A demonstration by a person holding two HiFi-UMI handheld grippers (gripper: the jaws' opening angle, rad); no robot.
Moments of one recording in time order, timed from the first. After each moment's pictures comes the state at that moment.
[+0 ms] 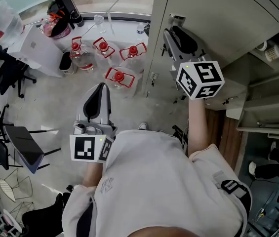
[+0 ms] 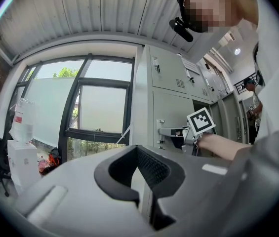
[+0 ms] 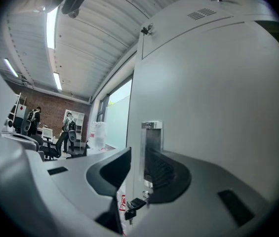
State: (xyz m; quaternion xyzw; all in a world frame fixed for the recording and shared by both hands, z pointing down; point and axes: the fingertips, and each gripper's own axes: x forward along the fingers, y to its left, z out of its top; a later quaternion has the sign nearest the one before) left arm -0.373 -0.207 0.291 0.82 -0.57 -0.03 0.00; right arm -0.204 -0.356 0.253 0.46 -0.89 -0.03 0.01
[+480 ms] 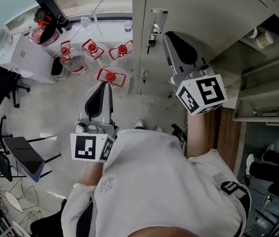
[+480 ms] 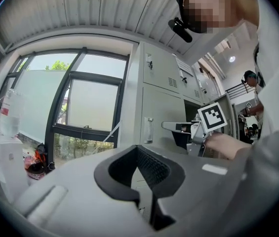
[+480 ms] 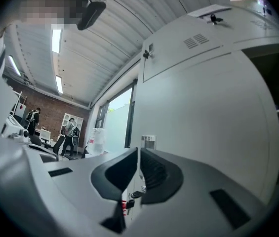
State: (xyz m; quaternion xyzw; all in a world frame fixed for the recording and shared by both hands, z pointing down) left arm -0.334 -0.218 0.295 0.85 -0.52 -0.03 0.01; right arm -0.180 -0.308 0.233 0.47 -0.88 -0.07 -0.03
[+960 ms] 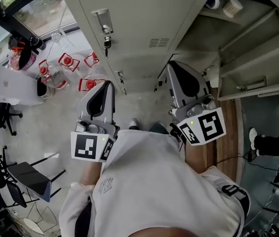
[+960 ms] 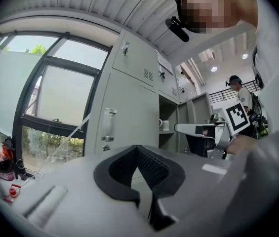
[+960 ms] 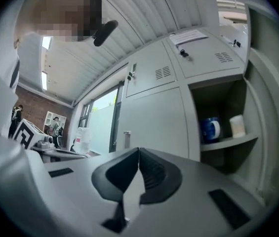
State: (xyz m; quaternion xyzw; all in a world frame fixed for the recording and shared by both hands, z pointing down) left arm -0.219 -0.218 0.305 0.92 -0.40 -0.02 0.02; right arm -0.074 -0.204 0.258 0.56 -0.83 -0.05 -0.03
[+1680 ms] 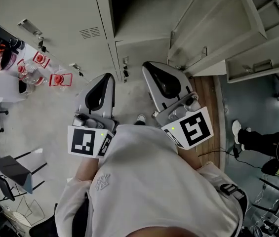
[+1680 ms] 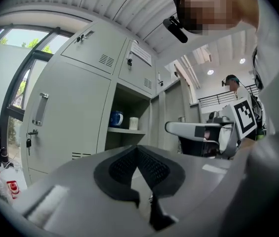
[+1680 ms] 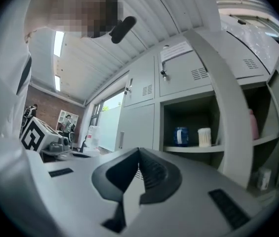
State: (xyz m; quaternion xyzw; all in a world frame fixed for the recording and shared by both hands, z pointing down) left arm 0.001 -0.135 0.297 0.93 -0.37 -0.03 0.03; right arm 0.075 -0.116 0.249 0.51 -0.86 -0.06 -0.01
